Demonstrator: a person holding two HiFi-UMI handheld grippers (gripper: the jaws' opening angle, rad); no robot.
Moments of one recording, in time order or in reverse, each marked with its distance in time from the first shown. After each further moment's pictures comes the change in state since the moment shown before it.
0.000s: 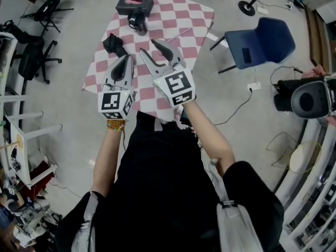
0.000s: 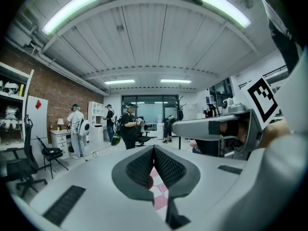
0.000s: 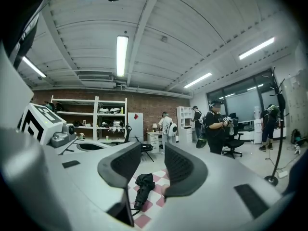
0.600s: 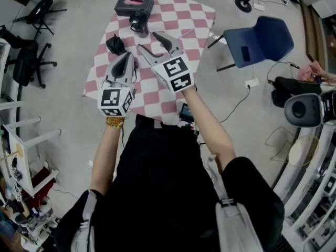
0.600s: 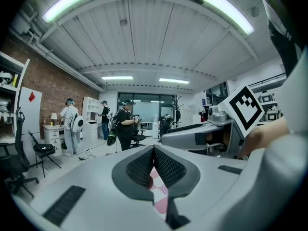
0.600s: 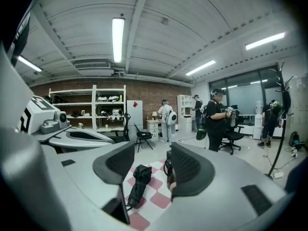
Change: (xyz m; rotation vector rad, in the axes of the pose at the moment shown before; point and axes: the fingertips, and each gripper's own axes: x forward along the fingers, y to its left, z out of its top) left arm 0.033 0.051 -0.010 -0.032 0.016 -0.072; right arm 0.084 -0.021 -0.033 -0.009 0.158 0.002
